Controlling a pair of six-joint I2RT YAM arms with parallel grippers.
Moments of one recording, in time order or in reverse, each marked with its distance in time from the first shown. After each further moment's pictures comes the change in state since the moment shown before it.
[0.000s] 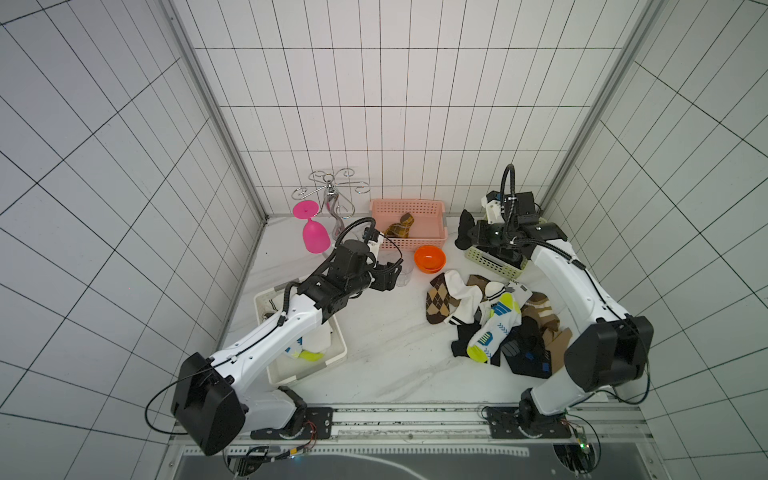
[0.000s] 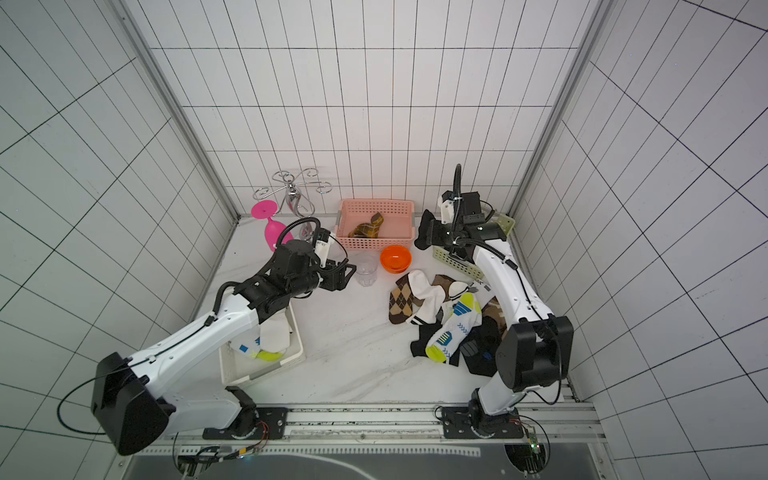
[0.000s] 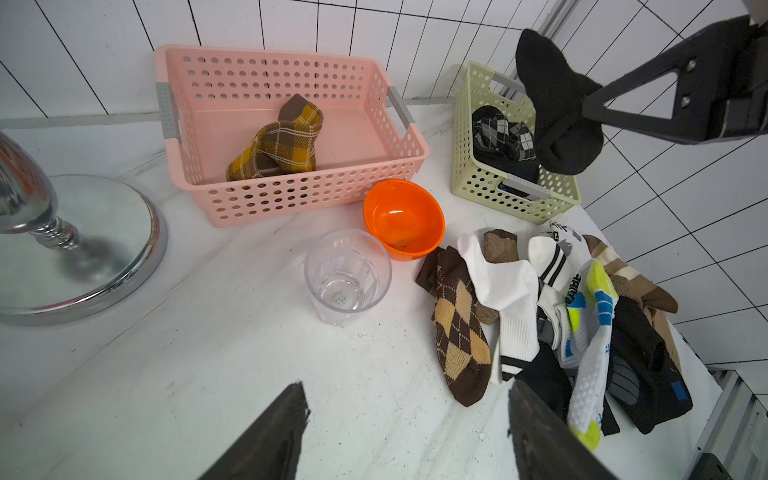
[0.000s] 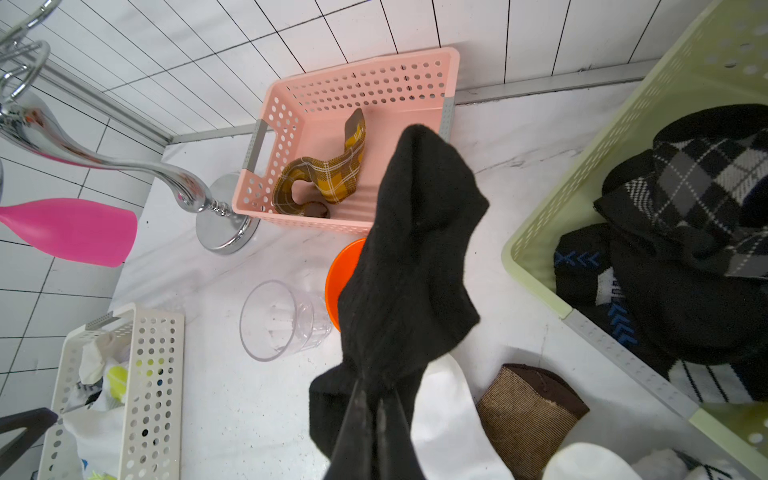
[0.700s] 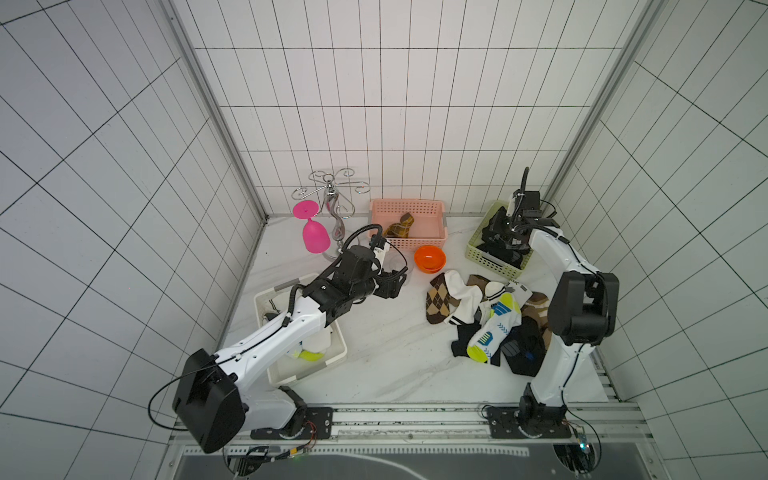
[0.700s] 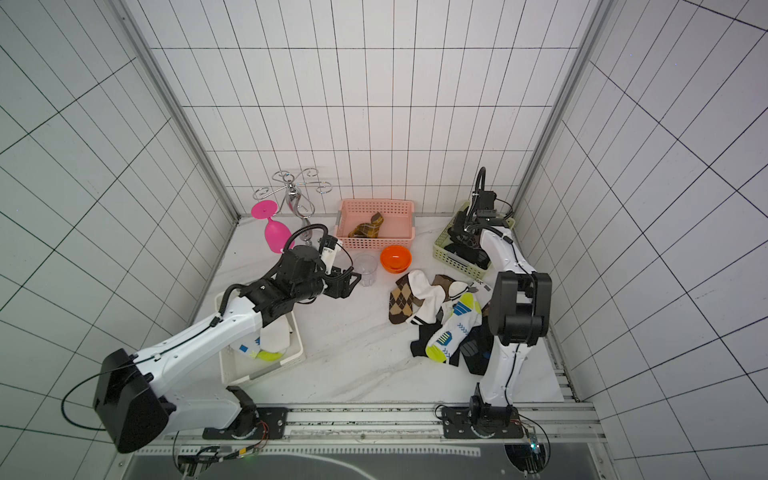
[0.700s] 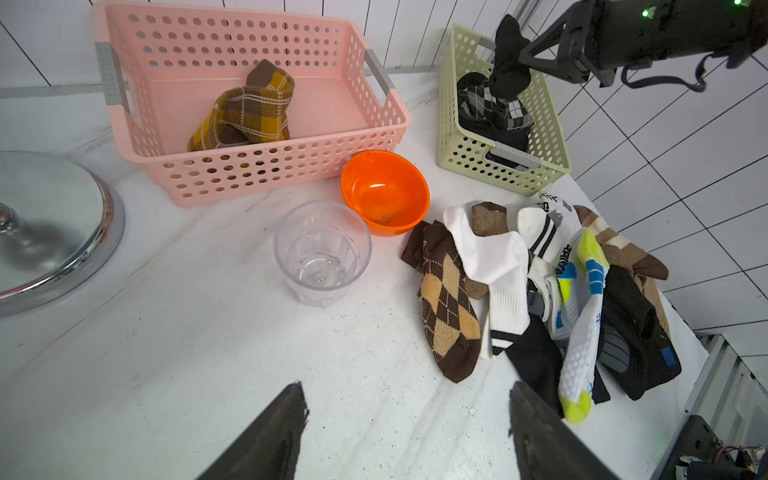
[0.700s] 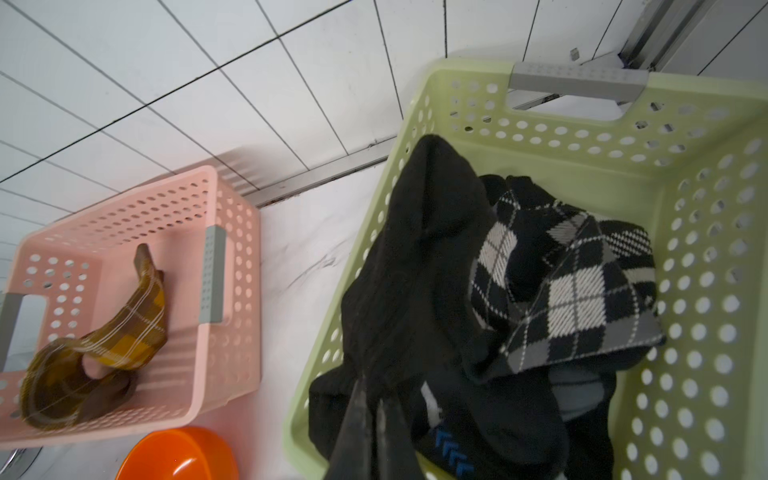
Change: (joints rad) left arm -0.047 0.009 -0.039 0.006 0.025 0.002; right arm -0.215 0.370 0.133 0.251 0.235 0.052
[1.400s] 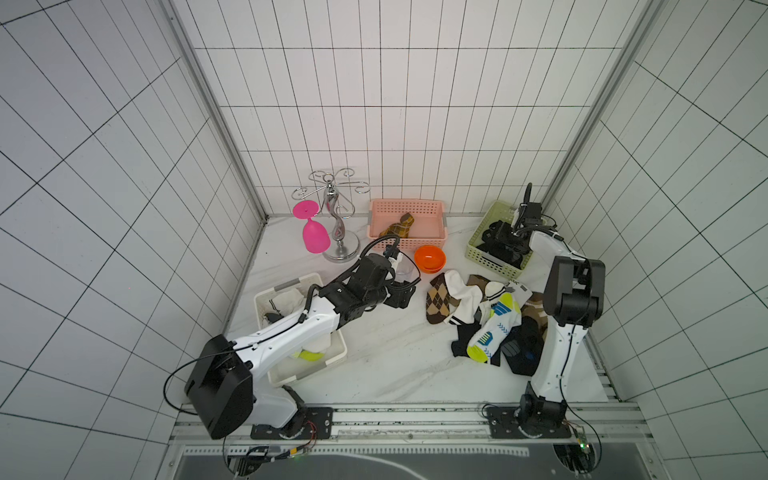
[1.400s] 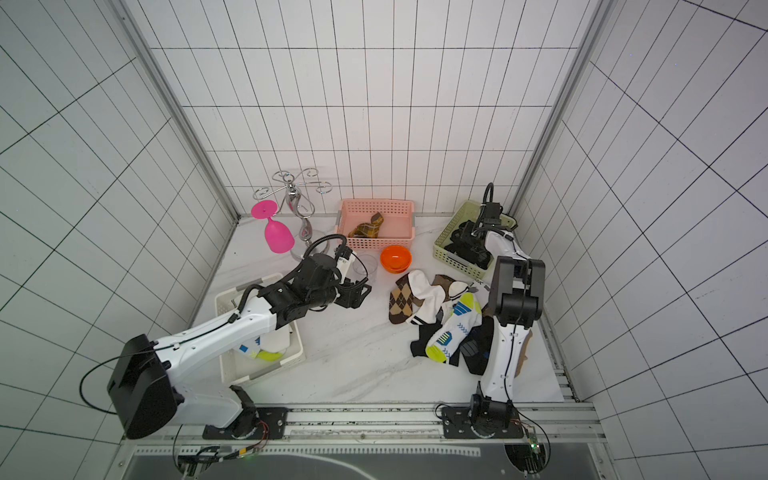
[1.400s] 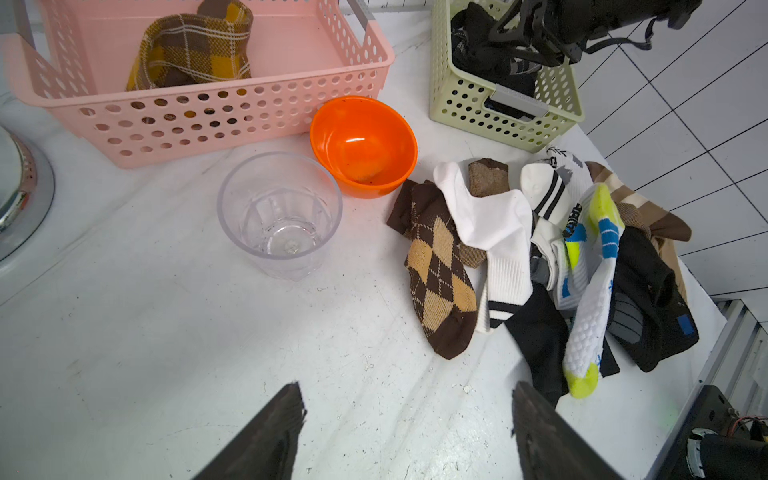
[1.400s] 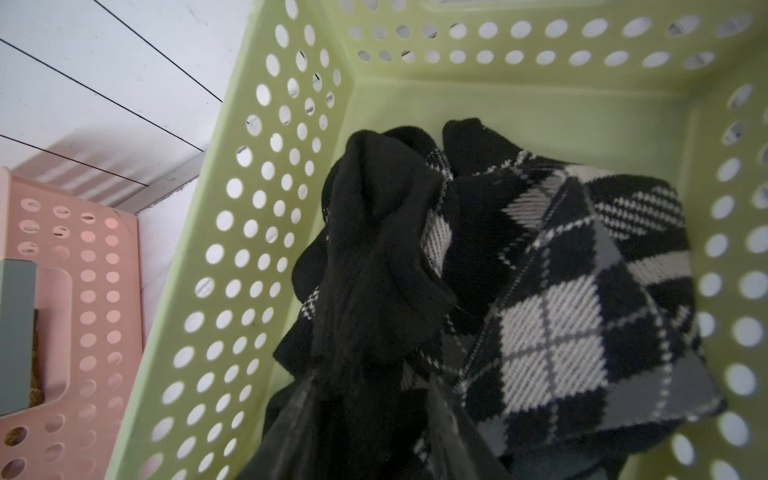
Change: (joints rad) left arm -0.086 0.084 -0.003 0.000 -0.050 -0.019; right arm -0.080 0.183 0.030 0.029 -0.056 0.049
